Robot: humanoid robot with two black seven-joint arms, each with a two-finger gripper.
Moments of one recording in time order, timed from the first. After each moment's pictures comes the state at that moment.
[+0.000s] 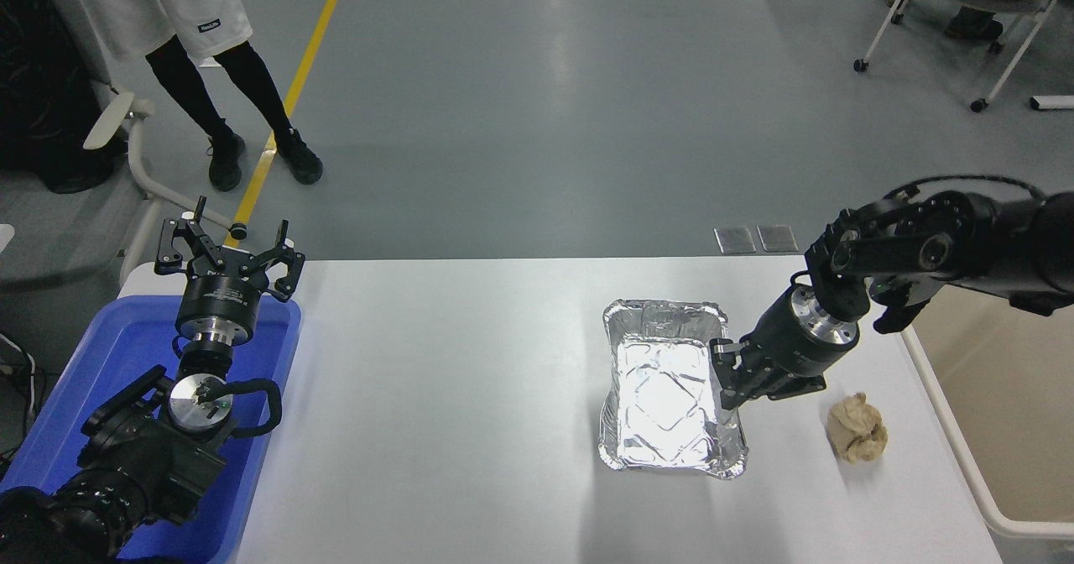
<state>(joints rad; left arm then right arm) -0.66 0.16 -0.93 -0.29 -0.24 -0.66 -0.40 1.71 -0.32 -1.04 1.13 -0.17 0.74 -0.03</state>
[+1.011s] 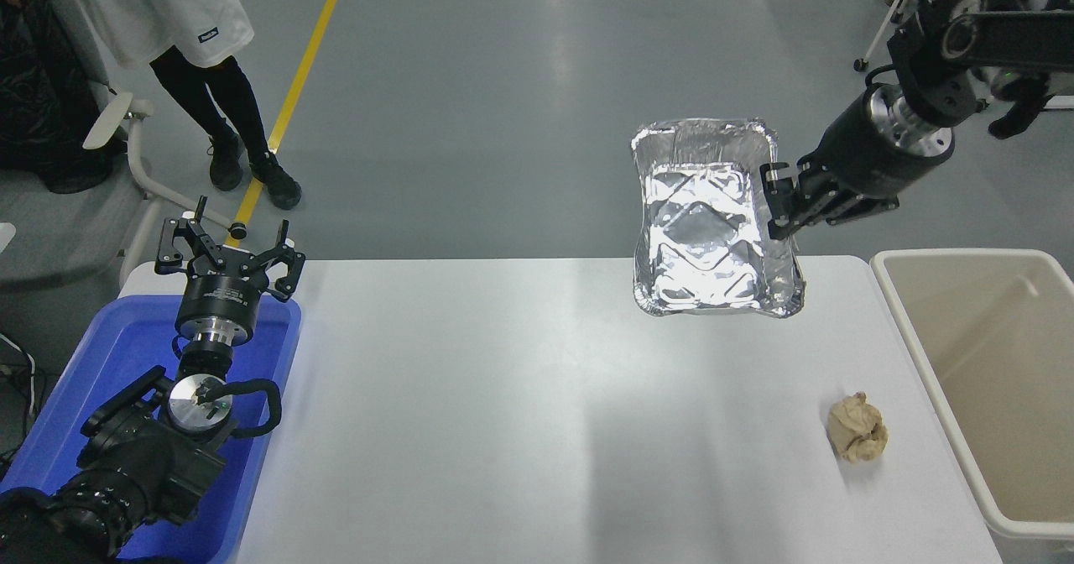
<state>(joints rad) -0.66 0.16 -0.93 -0.29 -0.24 -0.66 -0.40 2.16 -0.41 -1.11 1.14 -0.20 0.78 -0.03</state>
